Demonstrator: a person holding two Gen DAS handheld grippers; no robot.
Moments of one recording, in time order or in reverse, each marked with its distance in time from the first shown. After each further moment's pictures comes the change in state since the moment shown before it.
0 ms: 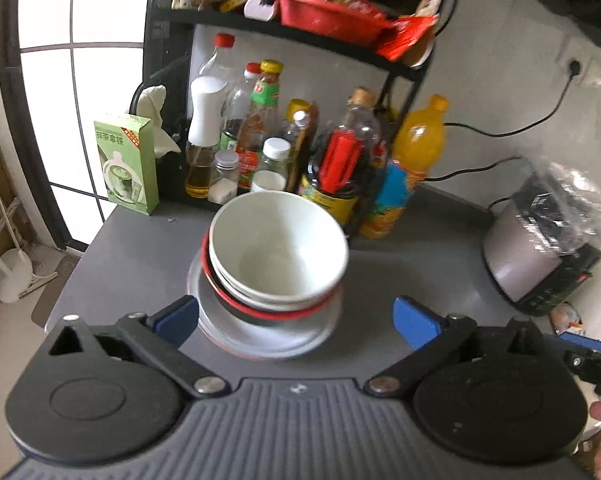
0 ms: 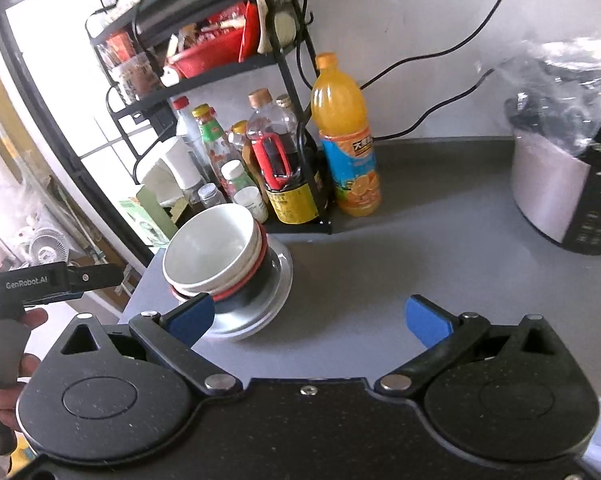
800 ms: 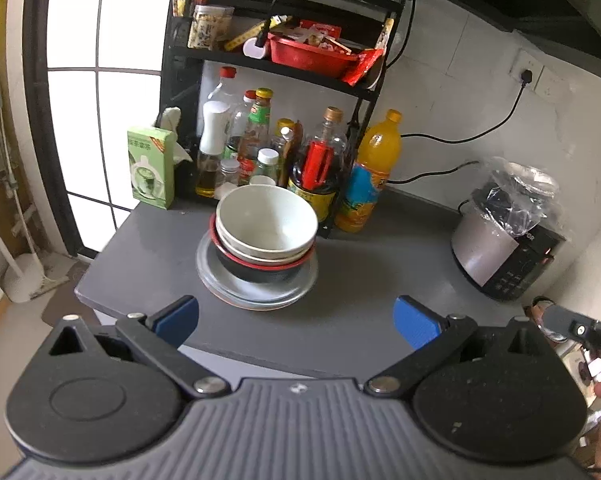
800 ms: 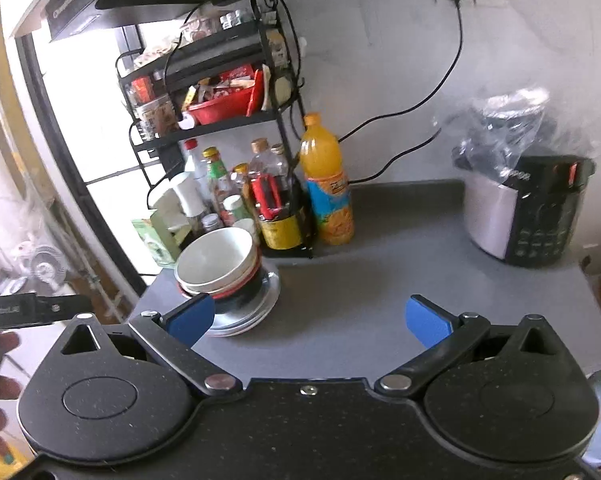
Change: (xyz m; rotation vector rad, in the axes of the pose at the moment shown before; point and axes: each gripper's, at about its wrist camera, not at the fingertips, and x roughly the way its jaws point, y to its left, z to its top) left arm -0.110 -0.016 -0.065 0.013 -0.083 0.005; right arm -0.102 0.011 -0.049 -0.032 -0.170 -0.080
